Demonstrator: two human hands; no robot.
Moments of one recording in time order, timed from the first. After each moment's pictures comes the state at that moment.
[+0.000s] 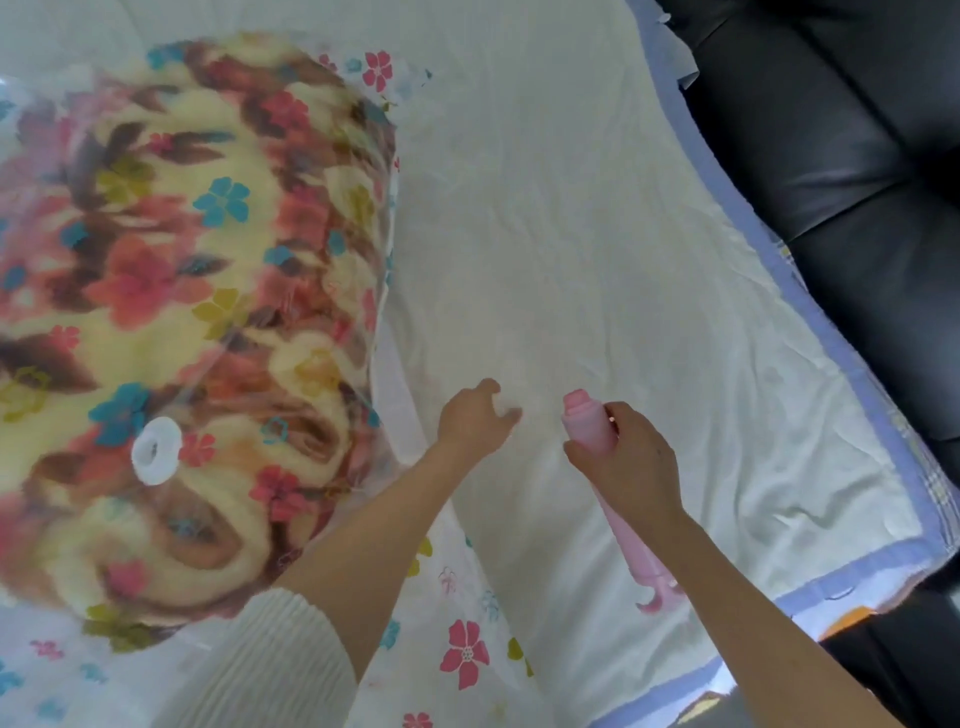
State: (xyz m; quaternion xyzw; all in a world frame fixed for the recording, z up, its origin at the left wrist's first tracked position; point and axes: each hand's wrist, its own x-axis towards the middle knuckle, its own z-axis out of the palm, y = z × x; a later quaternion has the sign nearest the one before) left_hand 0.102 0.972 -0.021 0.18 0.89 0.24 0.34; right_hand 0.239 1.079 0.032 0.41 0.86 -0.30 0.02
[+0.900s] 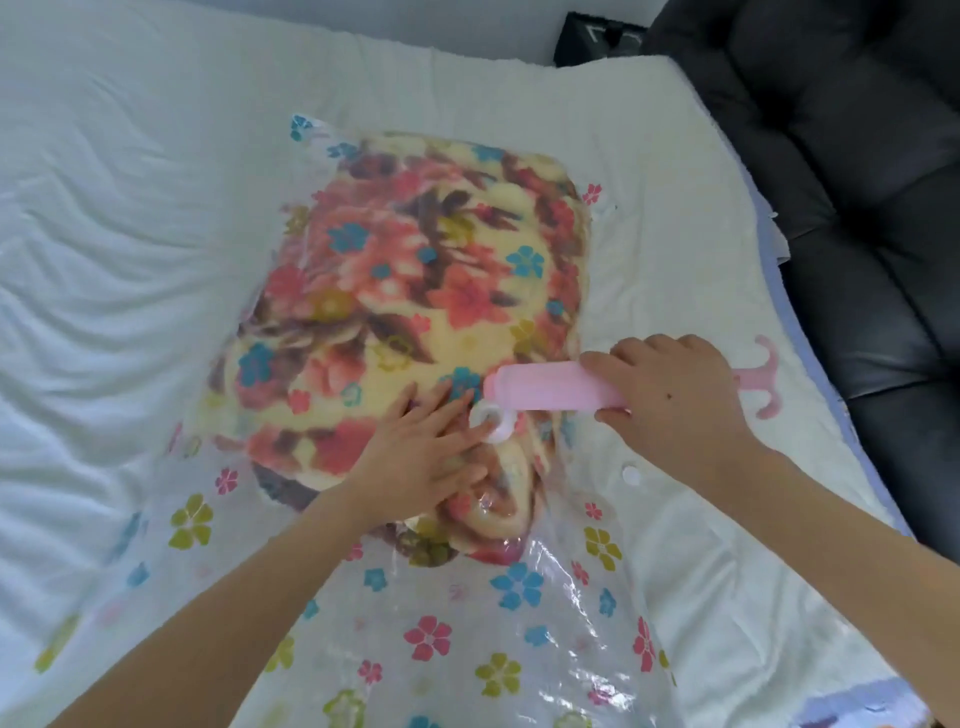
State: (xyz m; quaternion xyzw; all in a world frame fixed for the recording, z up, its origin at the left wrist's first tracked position) left_hand 0.038 0.643 0.055 0.45 0.87 0.18 0.05; right_hand 0.100 0.874 0.202 -0.06 0.98 0.16 -0.04
